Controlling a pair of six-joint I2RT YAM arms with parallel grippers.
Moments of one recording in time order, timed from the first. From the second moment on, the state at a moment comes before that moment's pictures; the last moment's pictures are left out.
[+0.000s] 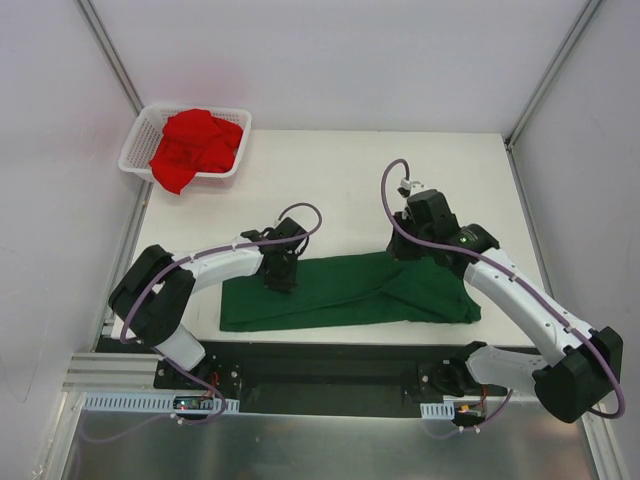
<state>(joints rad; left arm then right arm) -0.71 1.58 0.88 -0.57 -0.02 -0.59 0.58 1.16 1.02 -0.69 0.02 0.42</state>
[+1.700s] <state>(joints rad) -0.42 1.41 0.78 -0.55 0.00 -0.50 0.54 1.52 0.94 -0.72 0.17 0.54</state>
